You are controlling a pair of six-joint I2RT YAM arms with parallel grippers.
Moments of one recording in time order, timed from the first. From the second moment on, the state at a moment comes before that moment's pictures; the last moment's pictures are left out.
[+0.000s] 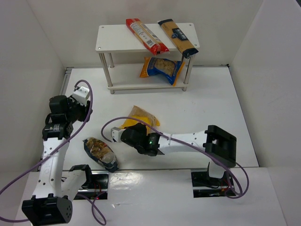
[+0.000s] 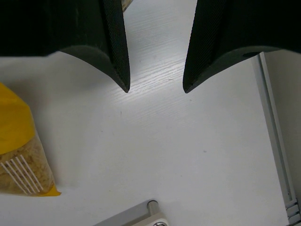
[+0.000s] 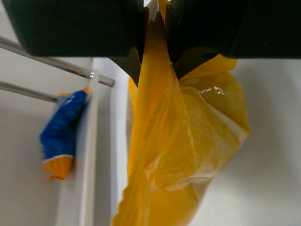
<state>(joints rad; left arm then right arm) 0.14 0.86 0.88 -0.54 0.31 0.35 1.28 1.71 1.12 -0.14 0.71 -0.68</state>
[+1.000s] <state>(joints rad) 0.14 0.84 0.86 -0.50 0.24 0.33 1.22 1.83 1.38 -0.25 0.40 -0.52</state>
